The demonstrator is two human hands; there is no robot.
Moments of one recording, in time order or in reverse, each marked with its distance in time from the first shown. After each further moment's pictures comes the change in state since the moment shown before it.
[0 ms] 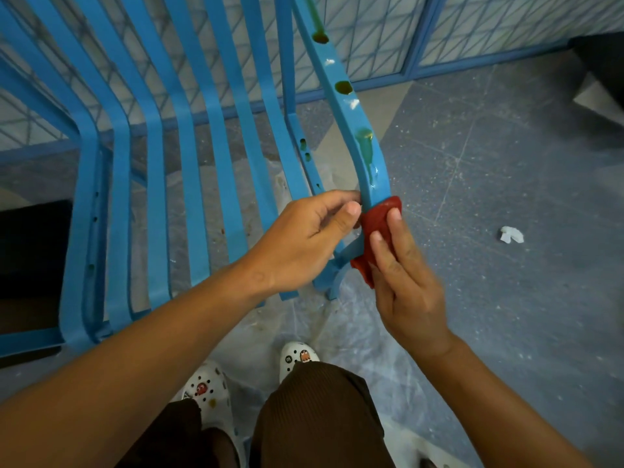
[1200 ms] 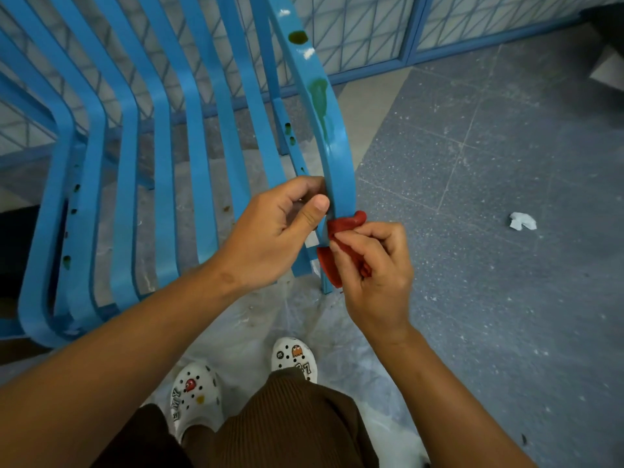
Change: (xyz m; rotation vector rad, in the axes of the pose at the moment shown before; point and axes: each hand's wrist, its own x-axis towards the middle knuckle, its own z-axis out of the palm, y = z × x) left_hand -0.007 -0.028 0.033 0.085 0.105 0.044; right_hand -0.028 0.003 0.023 0.243 0.232 0.344
